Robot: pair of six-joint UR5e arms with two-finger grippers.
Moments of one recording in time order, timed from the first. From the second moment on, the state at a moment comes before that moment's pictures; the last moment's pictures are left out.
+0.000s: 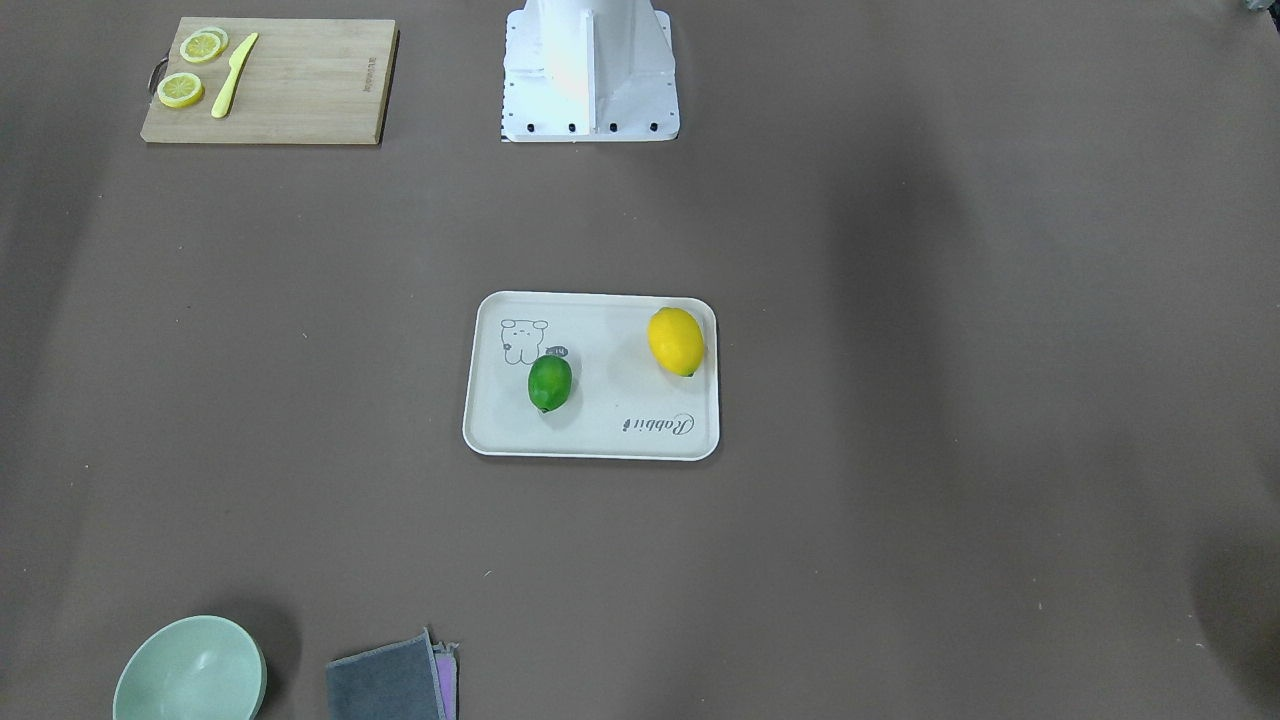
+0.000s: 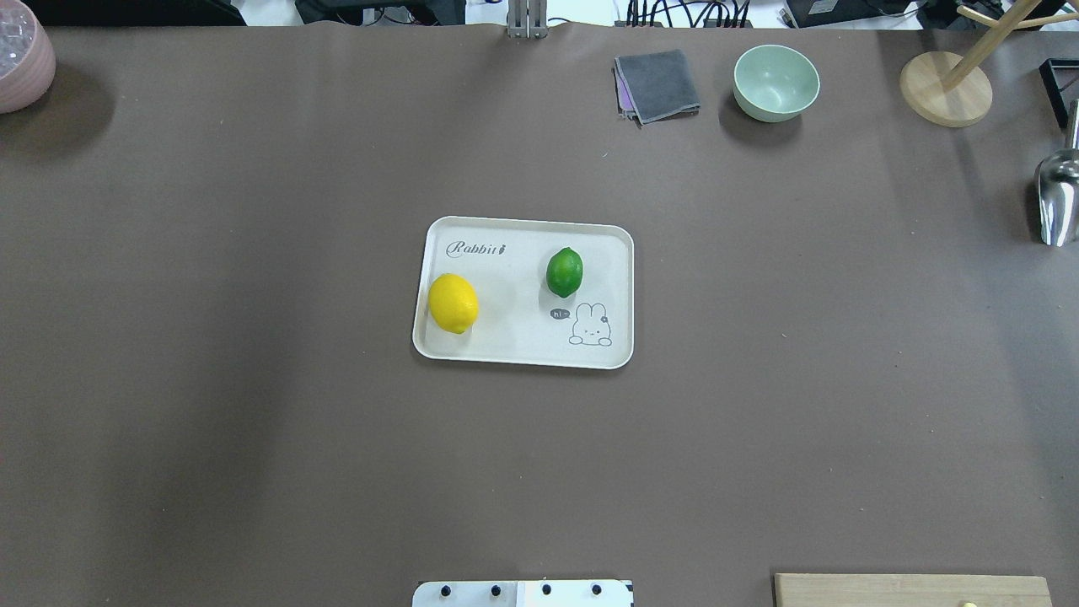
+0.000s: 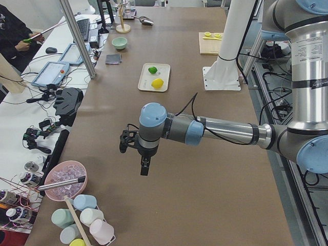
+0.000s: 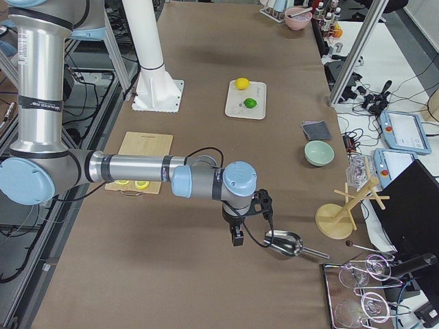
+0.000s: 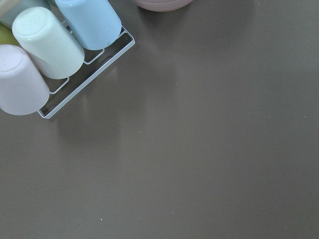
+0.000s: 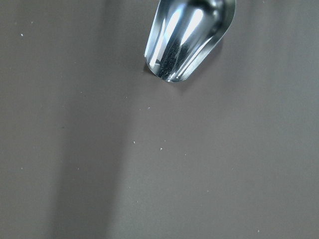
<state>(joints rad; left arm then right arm) -1.58 -1.43 -1.83 -1.68 -2.25 -0.15 1.60 -1.68 1.70 -1.62 2.32 -0.25</state>
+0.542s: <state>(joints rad) -1.58 -1.43 -1.83 -1.68 -2.25 -0.15 1.60 -1.68 1.69 -1.62 2.33 -0.25</state>
